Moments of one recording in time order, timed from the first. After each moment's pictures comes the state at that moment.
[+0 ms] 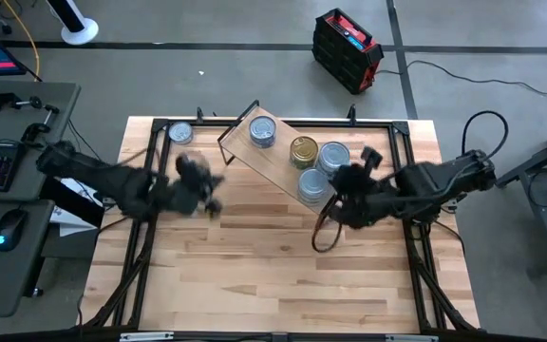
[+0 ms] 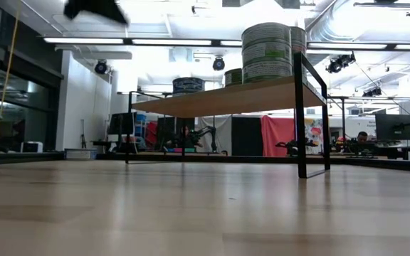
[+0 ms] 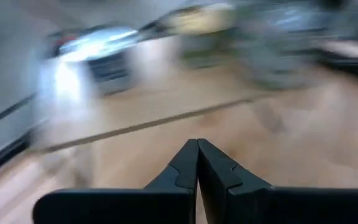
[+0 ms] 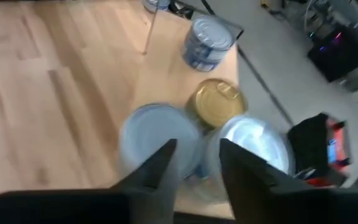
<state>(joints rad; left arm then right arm) -0.39 1.11 1.04 -0.71 -0.83 -0.64 0.39 1.53 1.83 -1.43 0.79 0.56</state>
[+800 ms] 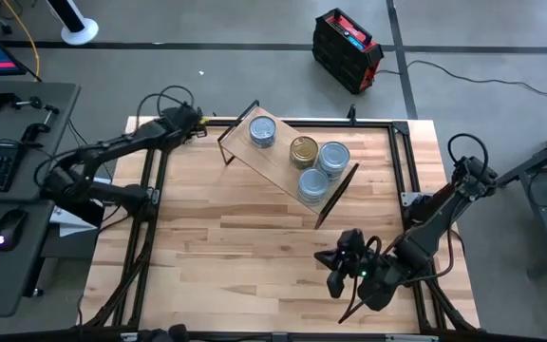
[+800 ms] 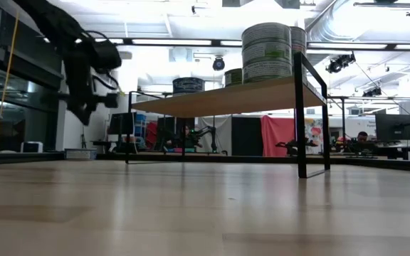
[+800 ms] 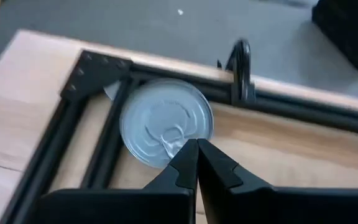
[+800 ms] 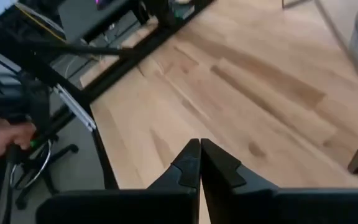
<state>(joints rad) 0.86 1.25 0.73 -0.52 -0.58 -0.77 0.78 1.53 1.32 -0.65 0.81 1.26</state>
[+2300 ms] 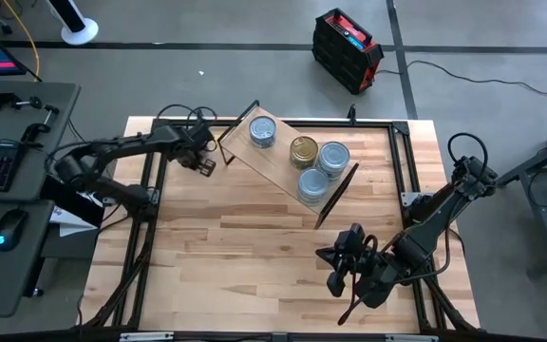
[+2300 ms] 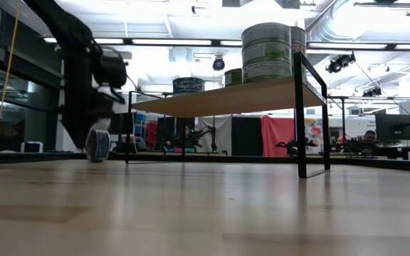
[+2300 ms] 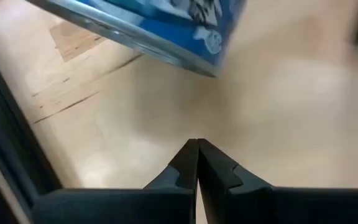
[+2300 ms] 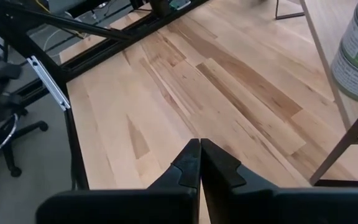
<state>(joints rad) 0.73 1.41 0.73 -0.75 -0.21 -0.36 0.76 1.53 1.33 -0.71 0.79 1.12</state>
